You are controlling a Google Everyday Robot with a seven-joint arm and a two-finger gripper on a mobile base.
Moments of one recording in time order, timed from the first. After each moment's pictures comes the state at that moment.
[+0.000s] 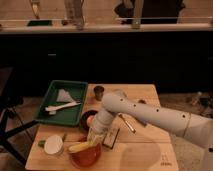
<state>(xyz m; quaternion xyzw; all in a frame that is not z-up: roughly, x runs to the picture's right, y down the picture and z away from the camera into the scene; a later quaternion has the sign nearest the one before) -0.070 0.254 0.708 -0.46 -0.31 -0.06 0.83</state>
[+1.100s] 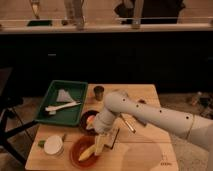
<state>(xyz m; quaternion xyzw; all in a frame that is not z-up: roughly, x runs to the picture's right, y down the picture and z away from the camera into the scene) -0.060 0.248 0.705 -0.44 -0.31 -0.04 0.84</state>
